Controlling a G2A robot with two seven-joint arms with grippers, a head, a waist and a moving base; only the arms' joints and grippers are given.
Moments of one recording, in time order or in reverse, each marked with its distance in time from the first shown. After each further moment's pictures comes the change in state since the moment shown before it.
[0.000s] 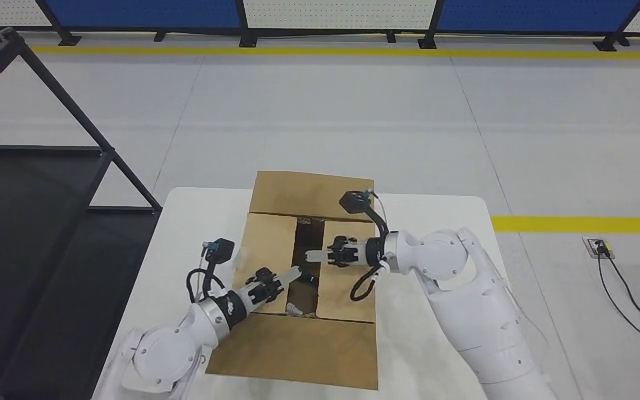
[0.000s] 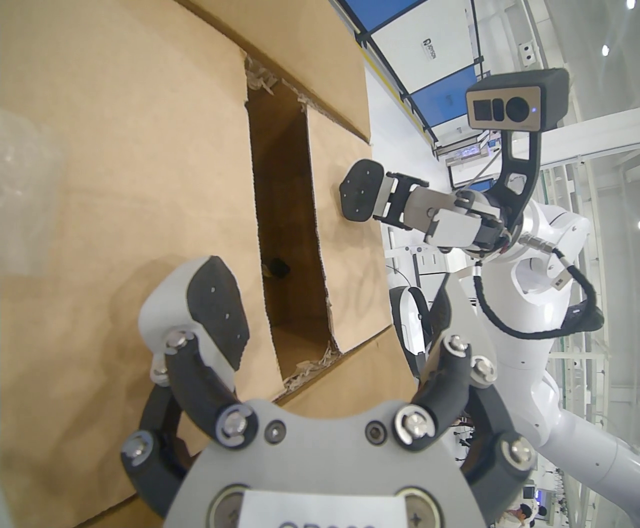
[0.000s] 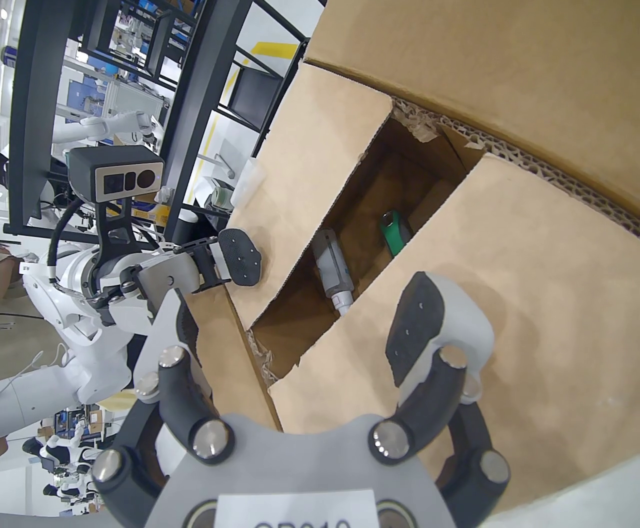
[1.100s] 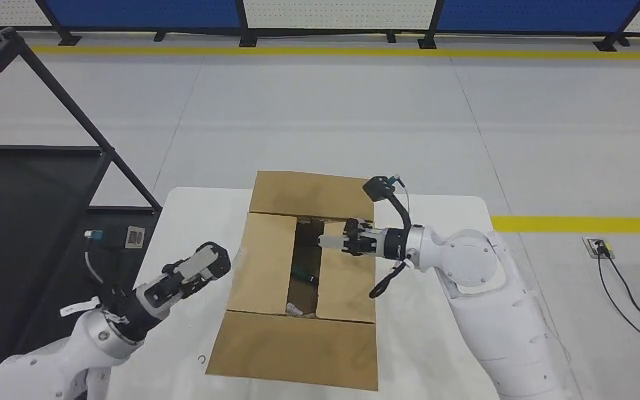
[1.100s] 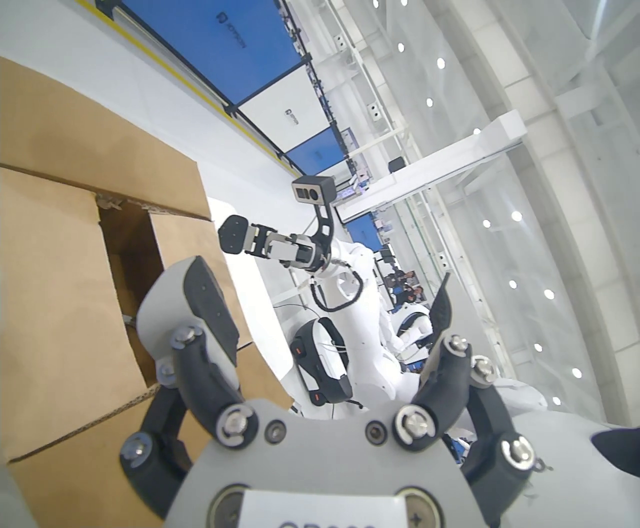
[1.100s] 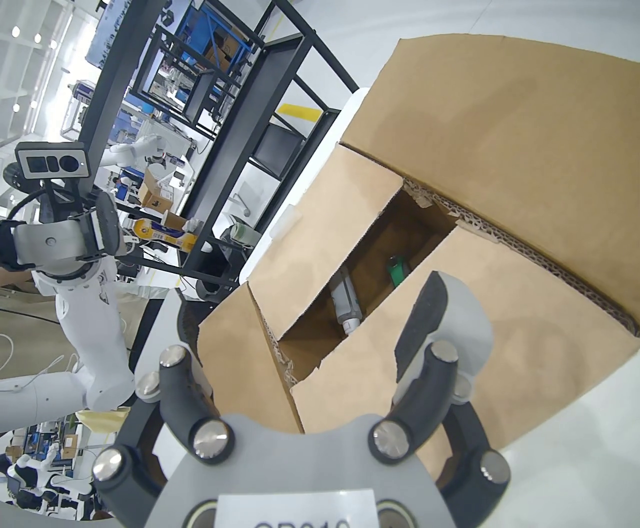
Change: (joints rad) left arm 0.129 0.035 -0.437 -0.227 -0.581 -0.151 -0.154; right arm -0.063 0.047 0.080 -0.166 0.050 -0.032 -0.066
